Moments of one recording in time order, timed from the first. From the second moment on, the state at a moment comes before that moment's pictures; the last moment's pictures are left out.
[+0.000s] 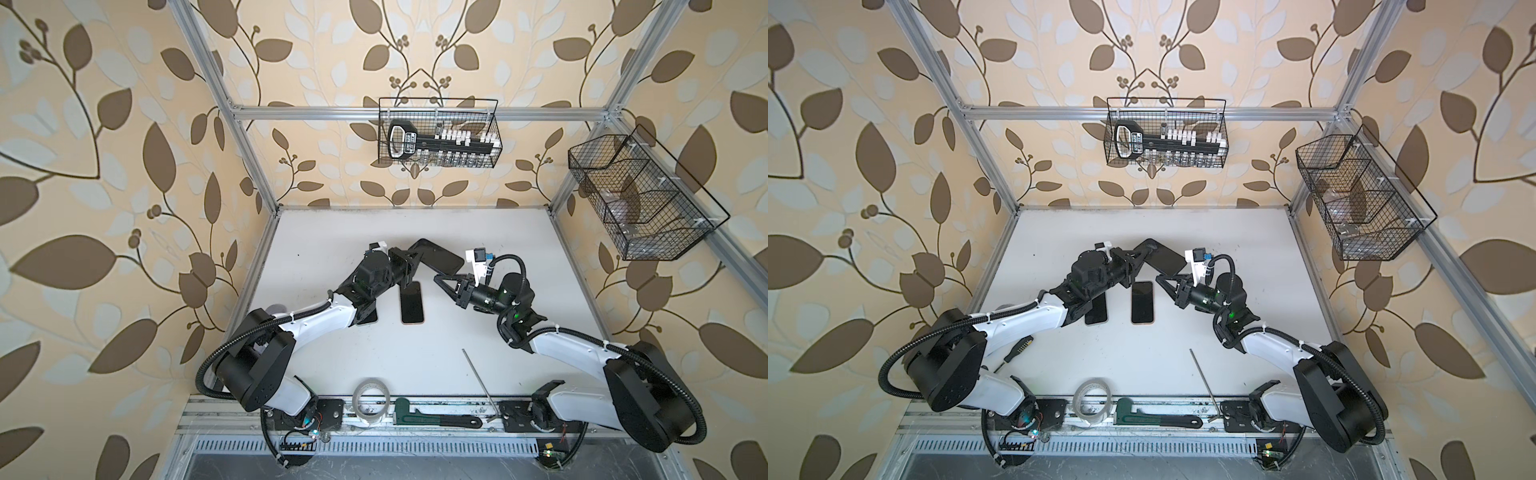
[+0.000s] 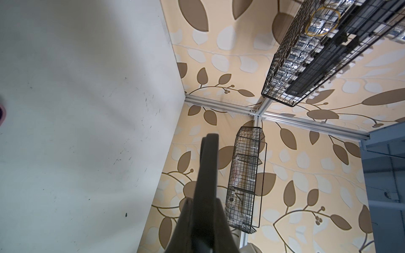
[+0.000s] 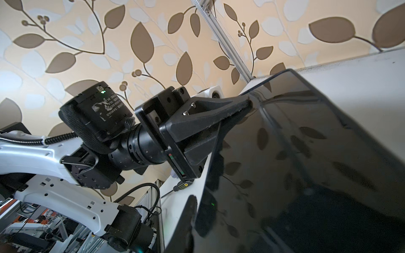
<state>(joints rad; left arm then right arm) -0.62 1.47 0.81 0.51 0.09 -1.72 0.45 1.28 0.45 0.78 -0.56 0.62</state>
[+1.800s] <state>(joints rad) -0.36 1.51 1.33 -0.20 0.86 -0.57 0.26 1.23 1.01 -0.49 -0.83 -0.05</state>
